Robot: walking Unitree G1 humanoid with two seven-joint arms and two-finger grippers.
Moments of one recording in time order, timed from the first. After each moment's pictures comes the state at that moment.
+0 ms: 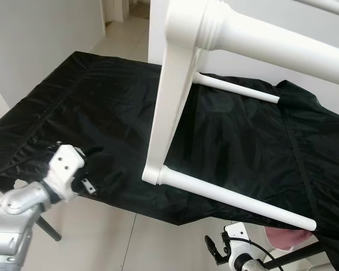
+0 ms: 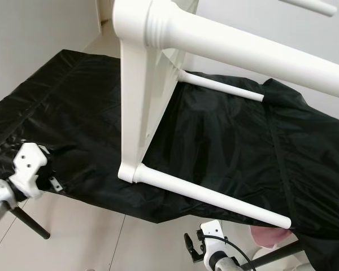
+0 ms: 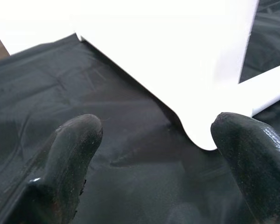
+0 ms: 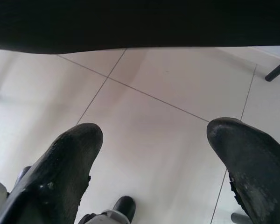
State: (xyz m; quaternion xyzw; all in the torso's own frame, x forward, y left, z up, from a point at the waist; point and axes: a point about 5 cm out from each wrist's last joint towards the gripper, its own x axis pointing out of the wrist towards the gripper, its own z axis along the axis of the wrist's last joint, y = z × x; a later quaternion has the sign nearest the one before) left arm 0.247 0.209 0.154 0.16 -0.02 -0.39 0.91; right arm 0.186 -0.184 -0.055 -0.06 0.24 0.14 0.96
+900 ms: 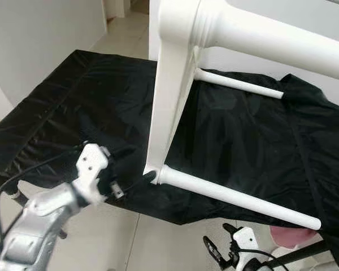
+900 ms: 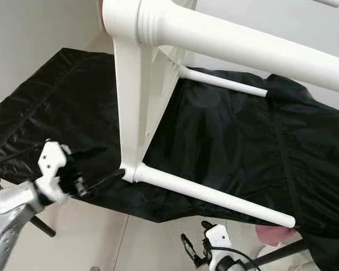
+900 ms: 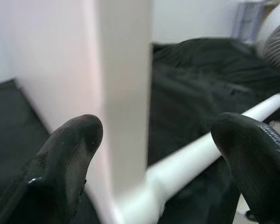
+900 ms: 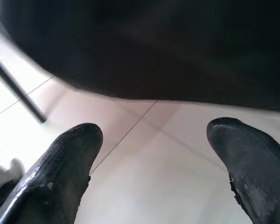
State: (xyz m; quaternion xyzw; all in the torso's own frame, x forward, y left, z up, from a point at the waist) left arm 0.230 0.142 0.178 0.06 -0.08 -0.49 0.87; right arm 0.171 -0.193 -0.027 -0.06 0.13 0.25 0.96
